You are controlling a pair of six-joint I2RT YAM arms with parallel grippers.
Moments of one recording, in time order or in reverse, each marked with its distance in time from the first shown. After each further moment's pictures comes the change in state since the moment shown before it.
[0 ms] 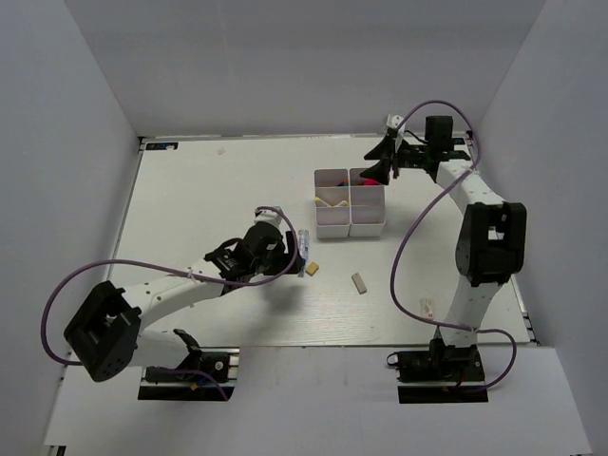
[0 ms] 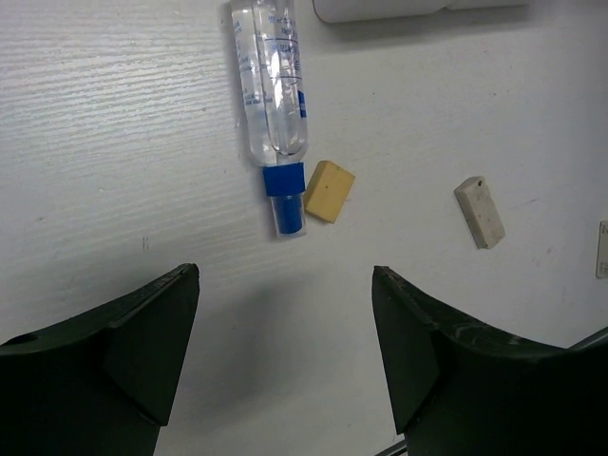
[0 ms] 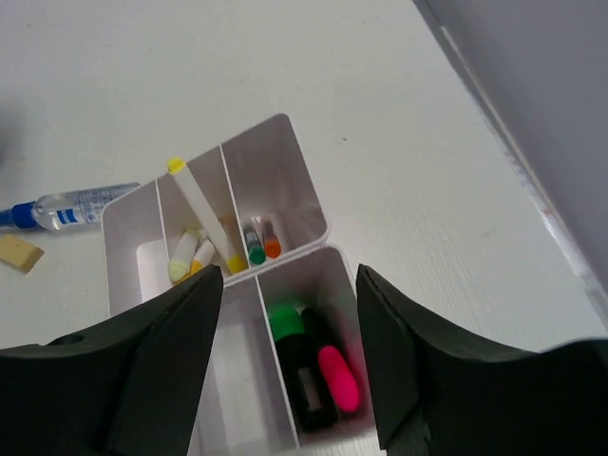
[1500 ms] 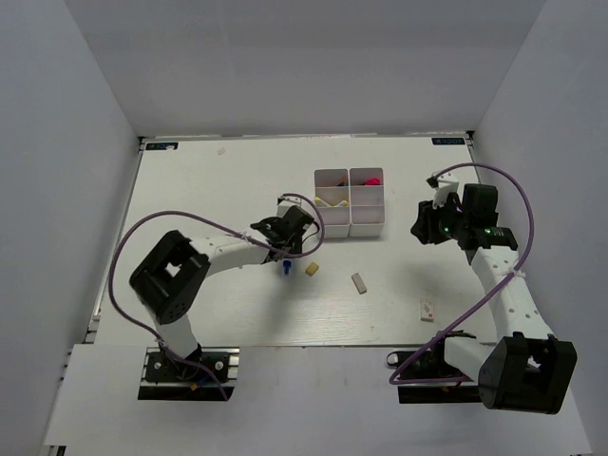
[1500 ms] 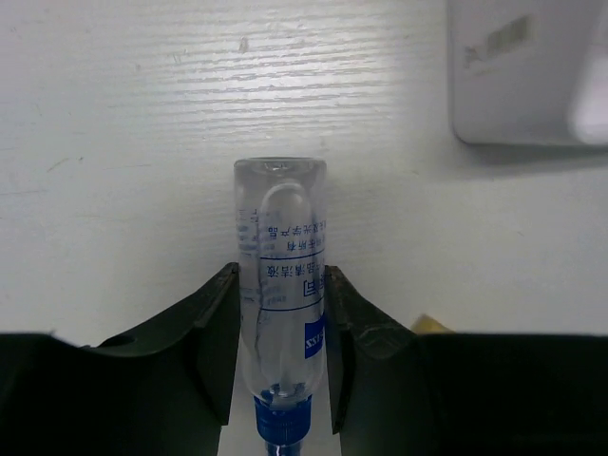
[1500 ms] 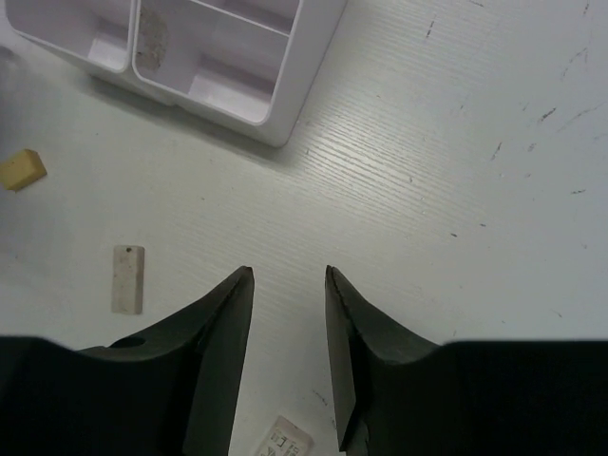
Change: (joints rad) left arm 0.007 0.492 0.345 -0.114 -0.266 0.082; right arm -0.114 -0.876 -0.702 -0.277 0.795 0.465
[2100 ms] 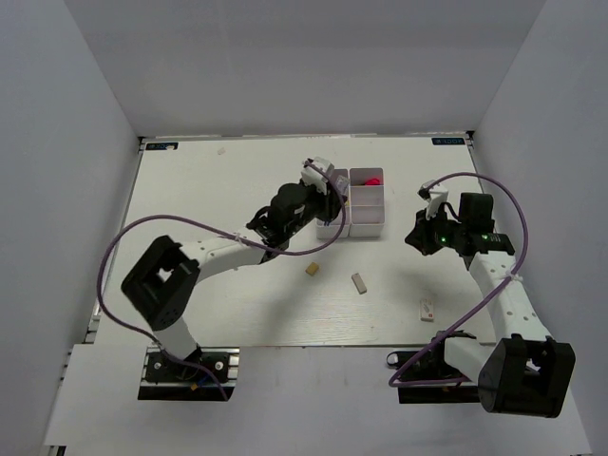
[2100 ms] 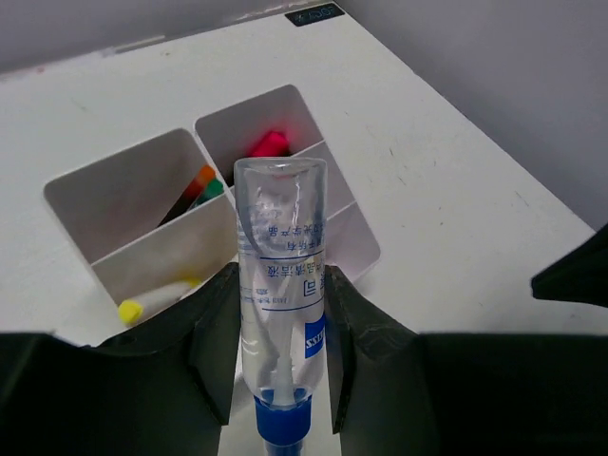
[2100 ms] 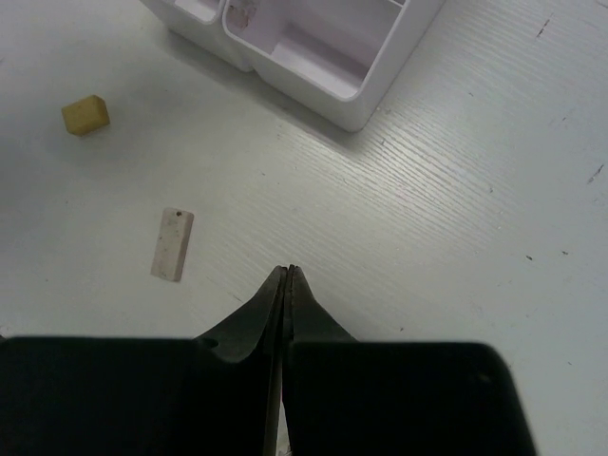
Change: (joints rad) left arm -0.006 -0.126 -0.002 0.732 0.339 0.350; right arm 0.000 -0.014 -0.063 -0.016 -0.176 -0.091
